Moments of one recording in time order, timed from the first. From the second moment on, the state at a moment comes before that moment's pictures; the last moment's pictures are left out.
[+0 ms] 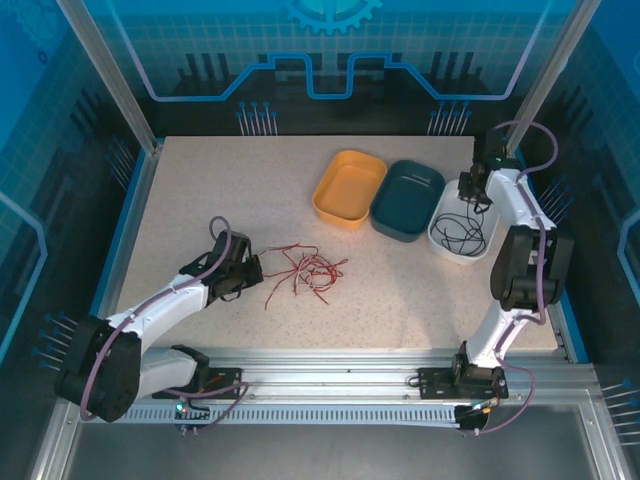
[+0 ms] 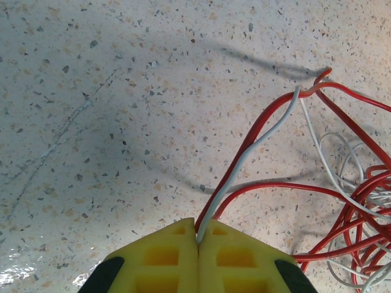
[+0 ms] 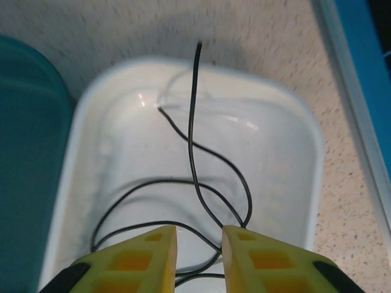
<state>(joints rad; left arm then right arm) -0.34 1.19 0.55 -0.34 0.02 -0.69 -0.12 1.81 1.52 -0.76 0.21 0.14</state>
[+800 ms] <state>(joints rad) -0.34 1.19 0.55 -0.34 0.03 -0.69 -0.14 2.02 1.57 -0.60 0.21 0.24</state>
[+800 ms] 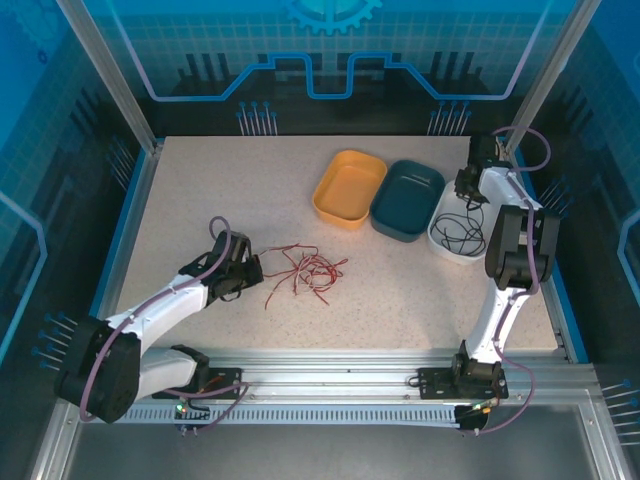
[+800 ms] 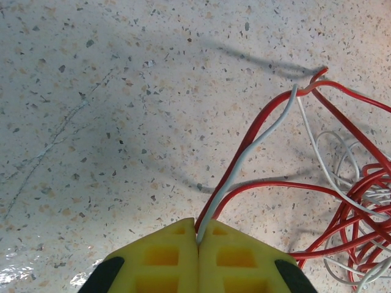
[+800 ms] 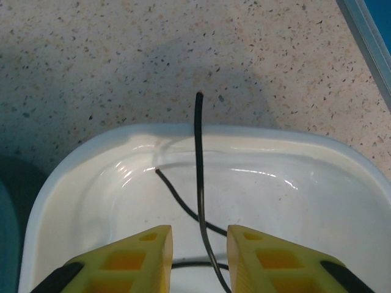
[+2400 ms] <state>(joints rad) -0.34 1.22 0.56 -0.34 0.04 -0.69 -0.10 2.02 1.46 -0.58 0.20 0.13</state>
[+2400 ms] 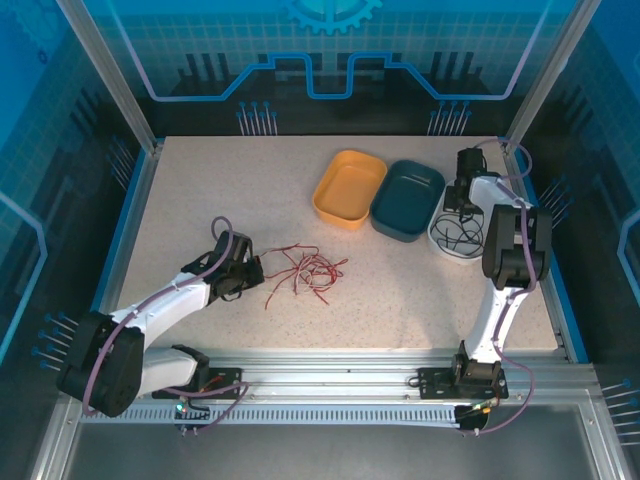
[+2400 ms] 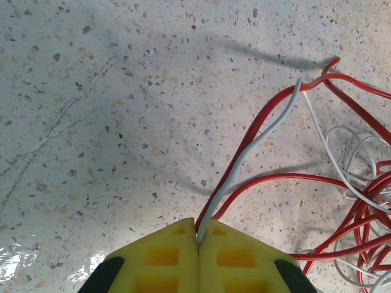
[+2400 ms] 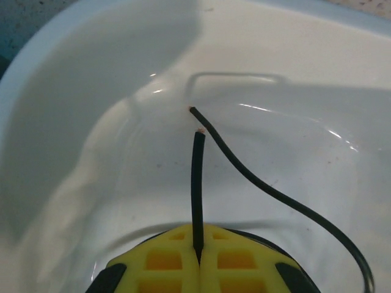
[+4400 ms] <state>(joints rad) -0.34 1.18 0.63 -0.40 0.06 -0.67 0.86 1.61 1.19 -0.75 0.23 0.75</state>
